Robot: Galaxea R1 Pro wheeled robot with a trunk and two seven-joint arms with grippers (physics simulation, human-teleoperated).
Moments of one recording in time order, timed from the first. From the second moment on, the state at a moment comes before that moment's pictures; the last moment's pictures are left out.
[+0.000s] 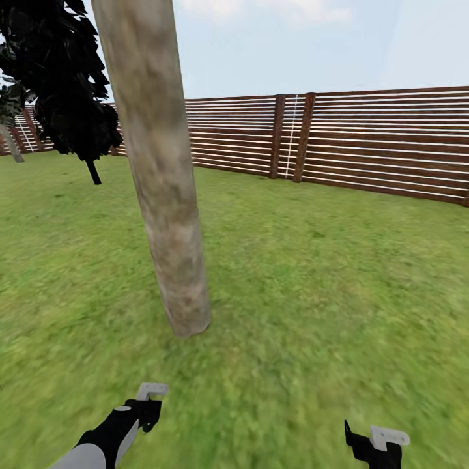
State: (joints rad) left arm -0.59 0.01 0.34 -0.26 -0.40 0.11 -0.07; right arm -0.41 -0.13 -0.43 -0.13 0.25 -0.58 -0.02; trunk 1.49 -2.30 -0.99
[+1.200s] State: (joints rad) left arm -0.59 -0.05 0.28 -0.50 -0.37 0.13 -0.09; right arm -0.41 -0.14 -0.43 -0.13 0.25 -0.58 -0.02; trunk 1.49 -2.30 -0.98
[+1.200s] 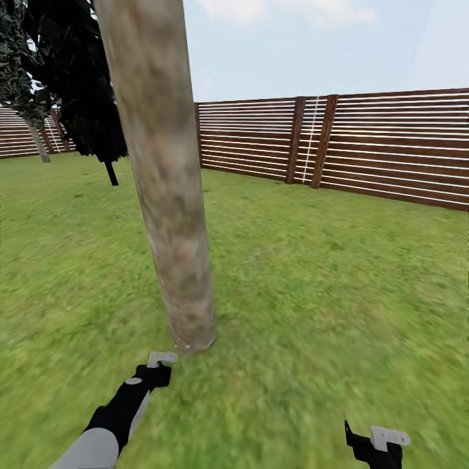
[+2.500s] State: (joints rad) left arm -0.58 -0.01 0.12 -1.14 -0.30 0.58 -0.26; right arm -0.41 -0.13 -0.43 -0.13 0.26 -0.58 -0.02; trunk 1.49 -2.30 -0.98
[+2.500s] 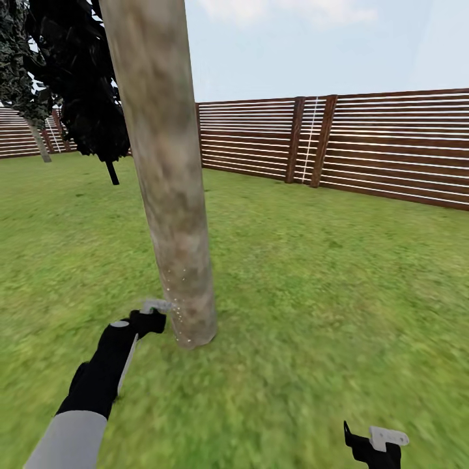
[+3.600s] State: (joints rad) left arm -0.48 -0.02 0.18 -1.03 -0.29 0.57 -0.20; right arm -0.41 -0.13 -0.43 -0.13 0.26 -0.58 -0.02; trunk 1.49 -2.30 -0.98
